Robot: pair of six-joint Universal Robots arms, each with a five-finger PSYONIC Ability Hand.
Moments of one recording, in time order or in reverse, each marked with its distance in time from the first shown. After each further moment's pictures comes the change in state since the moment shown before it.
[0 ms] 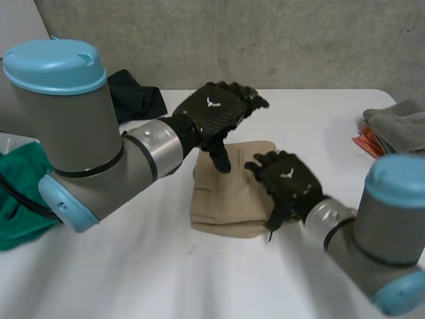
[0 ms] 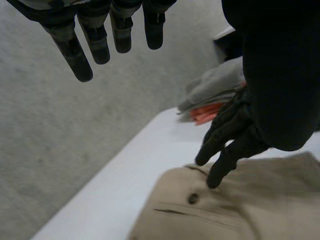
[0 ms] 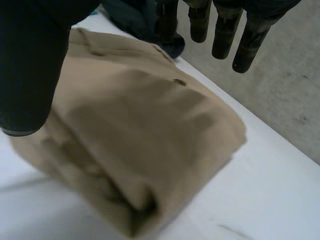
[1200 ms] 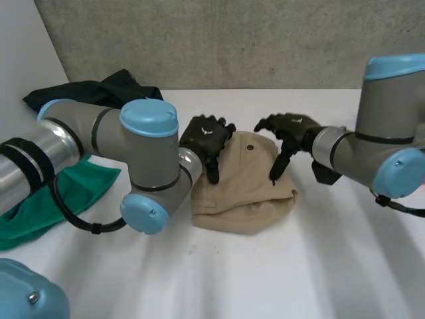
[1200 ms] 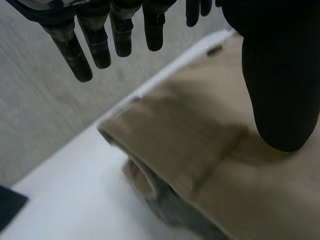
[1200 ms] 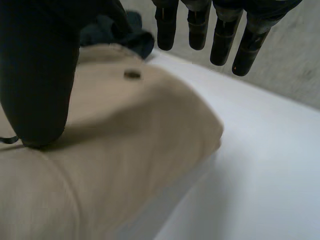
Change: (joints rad) left arm -0.052 -0.415 0.284 -0.017 -0.363 0.008; right arm -0.086 0.391 -0.848 0.616 -0.084 0.231; left_hand 0.009 0.029 0.035 0.000 0.001; right_hand 0.069 0.060 0.055 0.021 0.013
